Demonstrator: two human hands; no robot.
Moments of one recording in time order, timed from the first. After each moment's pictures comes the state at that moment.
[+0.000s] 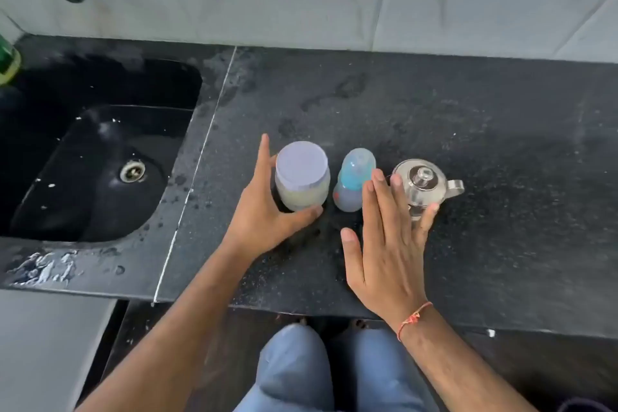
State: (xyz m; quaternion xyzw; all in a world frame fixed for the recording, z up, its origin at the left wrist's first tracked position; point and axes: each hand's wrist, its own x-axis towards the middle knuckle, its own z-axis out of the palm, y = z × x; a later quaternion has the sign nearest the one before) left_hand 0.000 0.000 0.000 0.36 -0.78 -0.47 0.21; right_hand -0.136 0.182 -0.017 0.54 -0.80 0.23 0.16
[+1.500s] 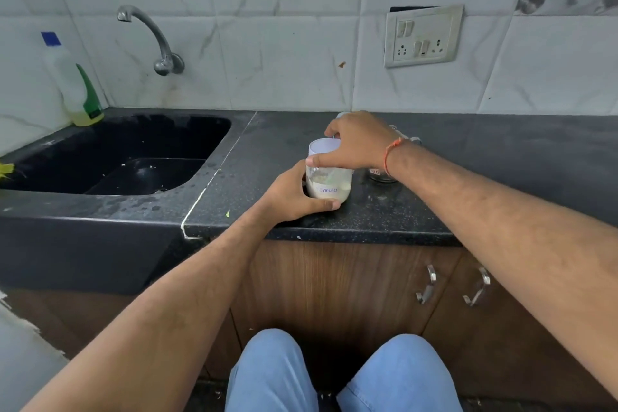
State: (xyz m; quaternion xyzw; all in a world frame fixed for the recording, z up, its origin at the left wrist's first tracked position) left_hand 0.027 0.060 -0.059 0.21 -0.87 -0.39 0.23; right_hand -0.111 0.180 0.070 0.59 -0.80 0.09 0.08
